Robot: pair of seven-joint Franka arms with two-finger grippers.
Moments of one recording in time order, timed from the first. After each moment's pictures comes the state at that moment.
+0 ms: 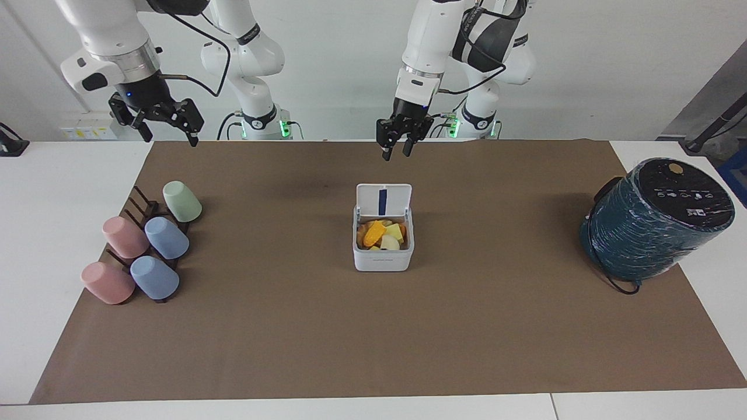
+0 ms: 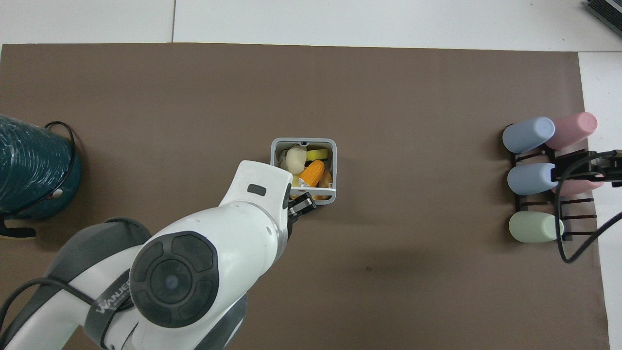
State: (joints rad) left arm -0.62 -0.12 -0.10 -1.96 -0.07 2.12 -1.13; right arm 0.02 -0.11 -0.03 -1.65 -0.05 1.54 0.10
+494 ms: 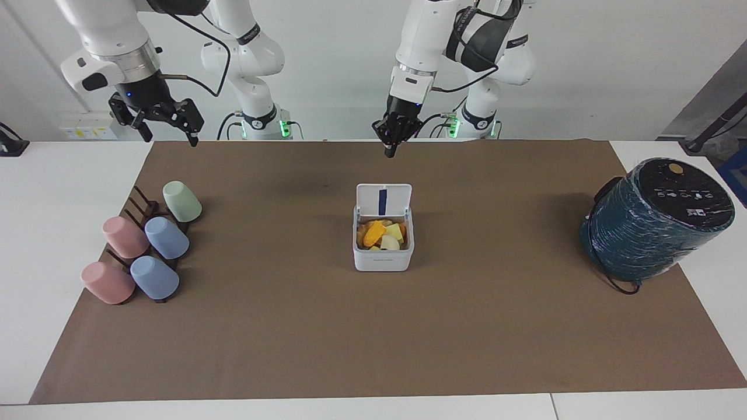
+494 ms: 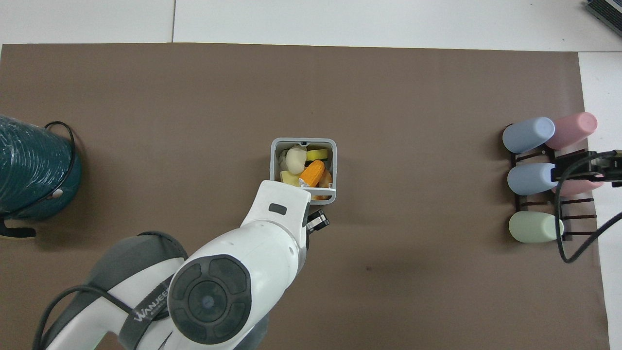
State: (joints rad) left arm -0.68 -0.12 -0.10 -2.04 -0.08 2.20 -1.18; right arm 0.02 -0.11 -0.03 -1.65 -0.05 1.54 0.10
